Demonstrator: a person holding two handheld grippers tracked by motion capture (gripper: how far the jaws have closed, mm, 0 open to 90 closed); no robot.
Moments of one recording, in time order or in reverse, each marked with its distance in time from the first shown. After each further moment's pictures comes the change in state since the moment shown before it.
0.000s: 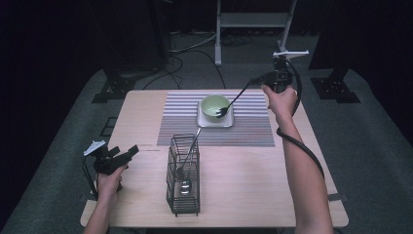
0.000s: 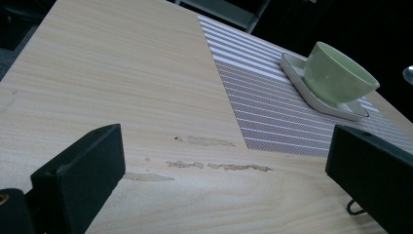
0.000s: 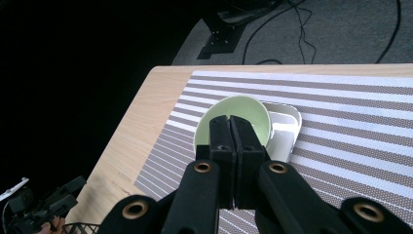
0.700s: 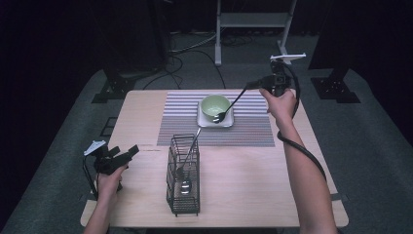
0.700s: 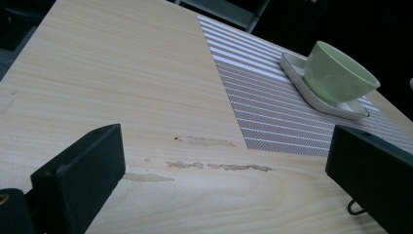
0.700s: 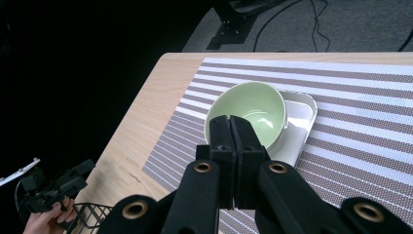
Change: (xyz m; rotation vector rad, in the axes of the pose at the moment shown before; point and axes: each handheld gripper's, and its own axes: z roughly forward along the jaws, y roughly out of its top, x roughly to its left) left arm 0.000 0.000 0.000 0.001 0.000 0.002; right arm 0.005 -0.010 0.002 0.036 0.036 -0.023
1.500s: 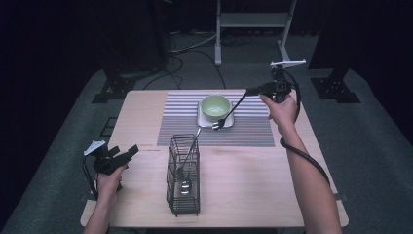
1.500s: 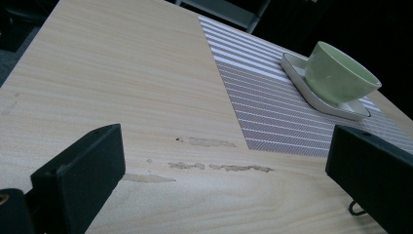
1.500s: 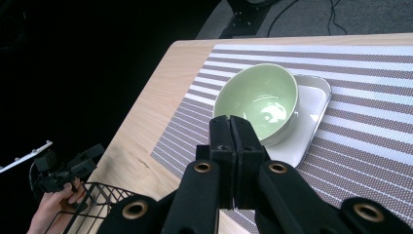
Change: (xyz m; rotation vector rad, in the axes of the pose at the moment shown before) left arm 0.000 0.000 0.000 -0.004 0.003 0.003; right arm -0.004 -0.017 0.000 0.027 0.052 -0.007
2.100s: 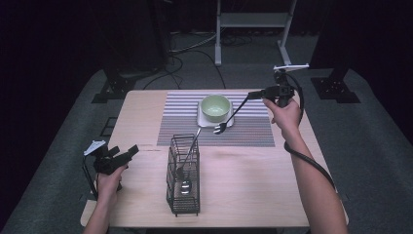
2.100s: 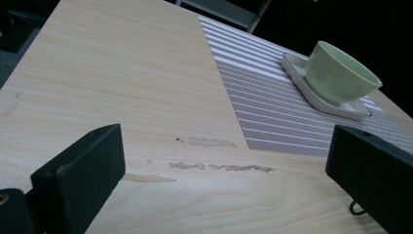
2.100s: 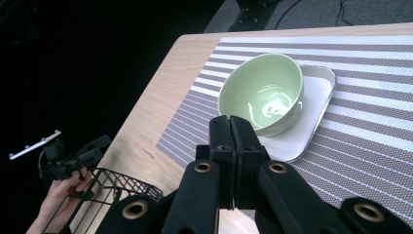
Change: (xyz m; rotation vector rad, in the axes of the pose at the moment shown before) left arm 0.000 0.000 0.000 0.004 0.001 0.007; right arm -0.003 -0.012 -0.007 0.009 0.025 -0.006
